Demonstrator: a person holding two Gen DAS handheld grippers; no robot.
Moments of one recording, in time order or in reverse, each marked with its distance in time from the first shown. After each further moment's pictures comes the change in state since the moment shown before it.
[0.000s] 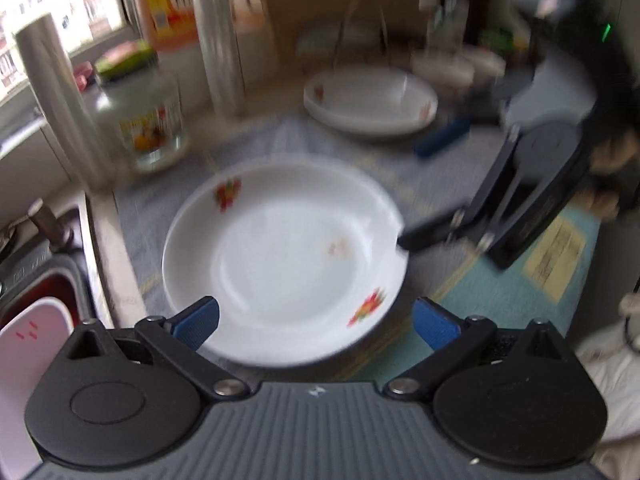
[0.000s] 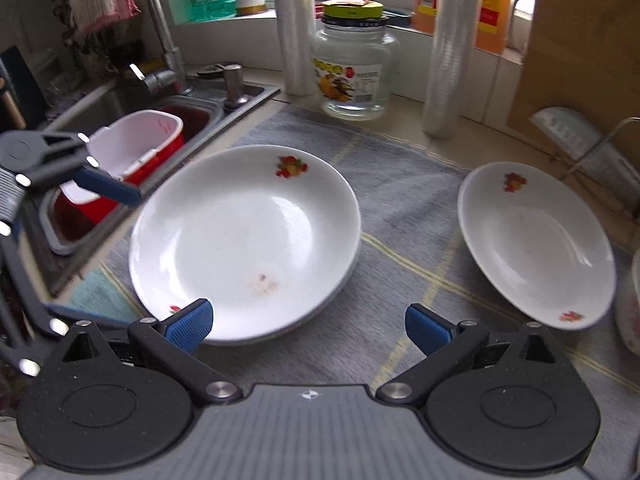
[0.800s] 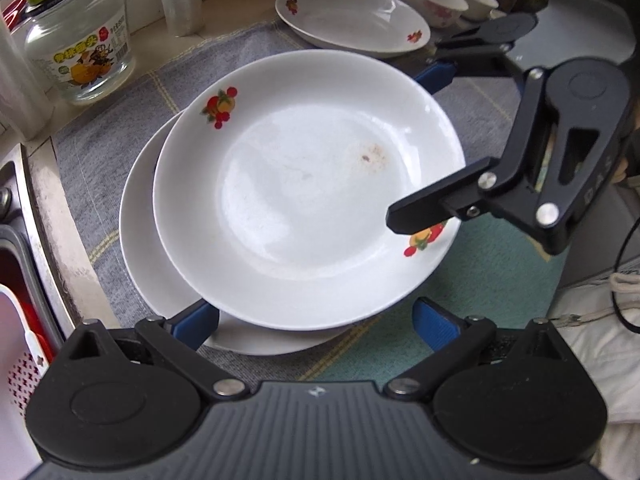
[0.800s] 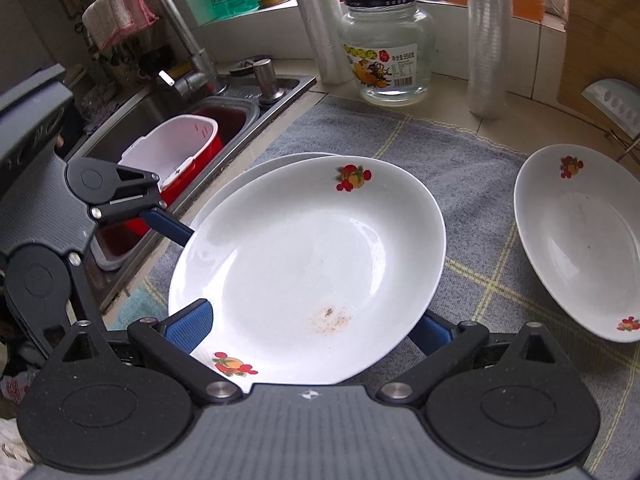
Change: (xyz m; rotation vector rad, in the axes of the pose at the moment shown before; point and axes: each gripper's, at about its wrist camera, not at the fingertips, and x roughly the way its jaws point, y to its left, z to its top) left arm 0.053 0.024 0.023 0.026 0.349 -0.153; right arm 0.018 -0.011 0.023 0.072 0.048 0.215
